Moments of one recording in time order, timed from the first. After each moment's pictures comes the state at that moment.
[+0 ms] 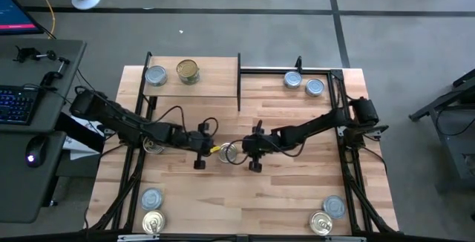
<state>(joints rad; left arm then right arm) -0.21 1.44 0.55 0.12 -0.19 -0.02 0.15 1.85 1.01 -0.02 0.07 0.23</state>
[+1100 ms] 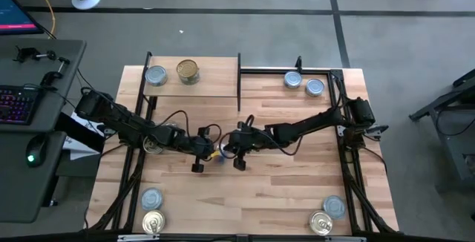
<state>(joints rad) -0.23 1.50 0.53 0.13 -0.18 0.00 0.14 1.89 1.20 0.11 0.09 0.21</state>
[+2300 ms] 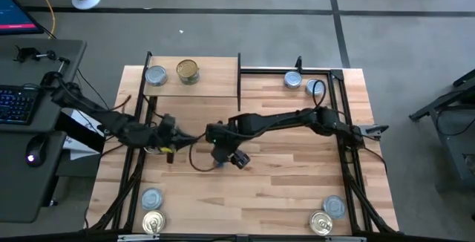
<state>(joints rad) -0.48 0.73 0.54 -0.09 -0.53 -0.72 0.10 2.29 2.15 -0.98 -0.15 -0.70</state>
